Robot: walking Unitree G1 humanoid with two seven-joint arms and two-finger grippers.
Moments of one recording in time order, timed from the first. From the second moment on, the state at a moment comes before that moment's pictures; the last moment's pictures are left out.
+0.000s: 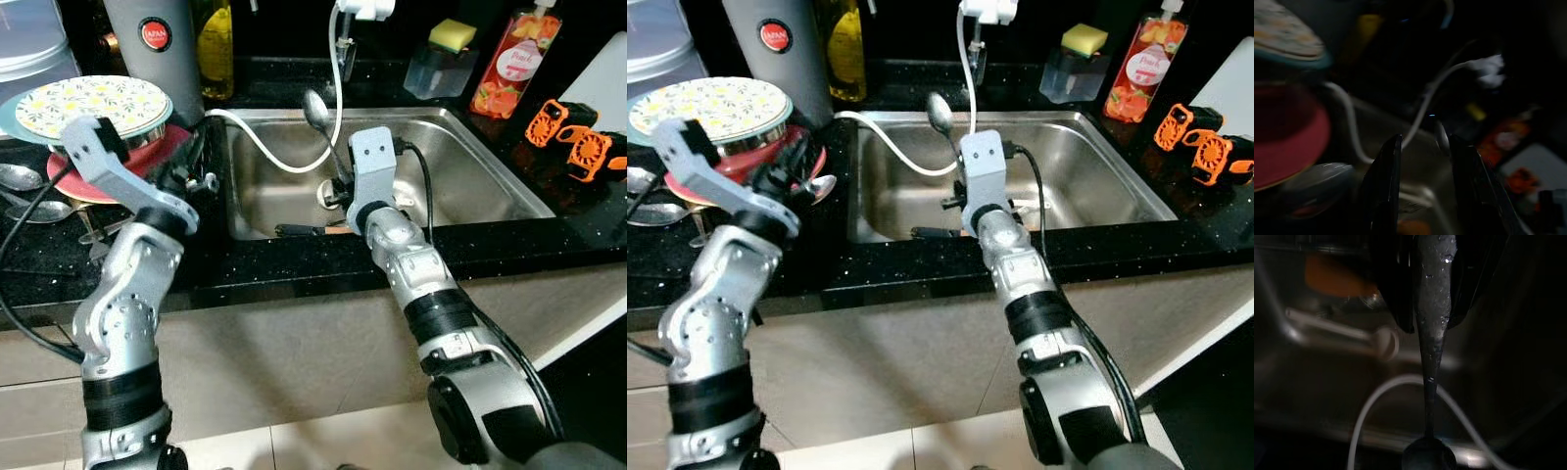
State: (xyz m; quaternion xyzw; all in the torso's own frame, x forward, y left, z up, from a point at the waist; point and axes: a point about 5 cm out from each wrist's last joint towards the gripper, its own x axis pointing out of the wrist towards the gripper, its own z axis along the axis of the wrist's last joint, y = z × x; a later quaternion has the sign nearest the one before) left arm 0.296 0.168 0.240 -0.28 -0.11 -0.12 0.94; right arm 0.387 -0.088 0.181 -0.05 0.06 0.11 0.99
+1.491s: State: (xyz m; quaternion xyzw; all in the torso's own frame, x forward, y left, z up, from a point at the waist) left arm 0.253 0.234 0.225 -0.12 -0.06 0.08 0.99; right arm 0.370 -0.135 0.266 -0.01 -0.18 0.10 0.98
